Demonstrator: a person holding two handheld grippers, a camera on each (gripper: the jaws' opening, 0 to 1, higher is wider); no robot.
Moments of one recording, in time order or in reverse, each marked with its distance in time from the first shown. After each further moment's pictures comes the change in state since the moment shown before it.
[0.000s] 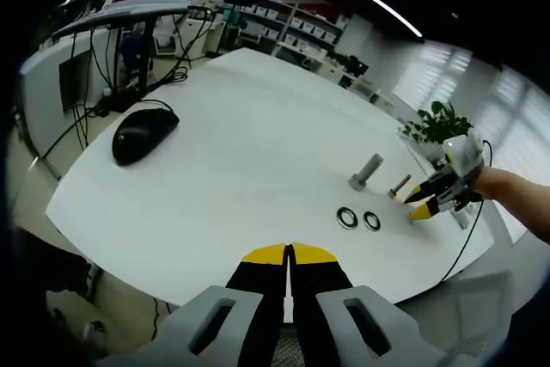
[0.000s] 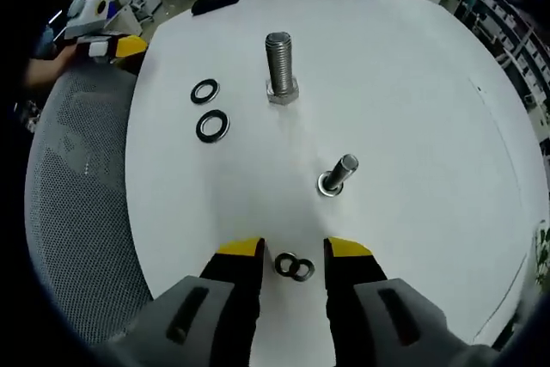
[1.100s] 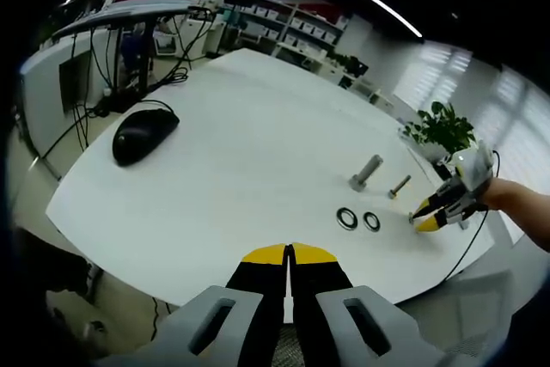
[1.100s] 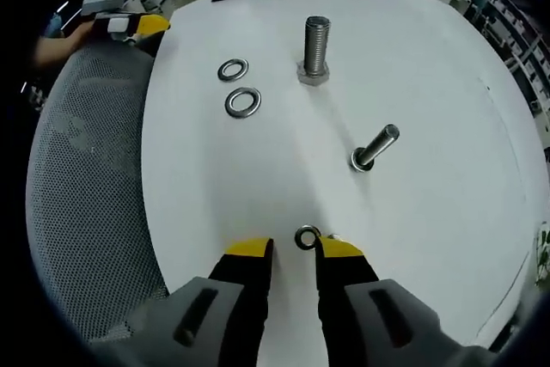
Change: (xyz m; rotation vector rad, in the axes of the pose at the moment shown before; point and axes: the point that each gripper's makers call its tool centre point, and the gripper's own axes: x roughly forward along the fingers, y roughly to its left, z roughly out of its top) left arm -0.001 0.000 0.000 0.000 -0.002 -0.001; right arm -0.001 0.020 -0.014 -0.037 0.037 0.027
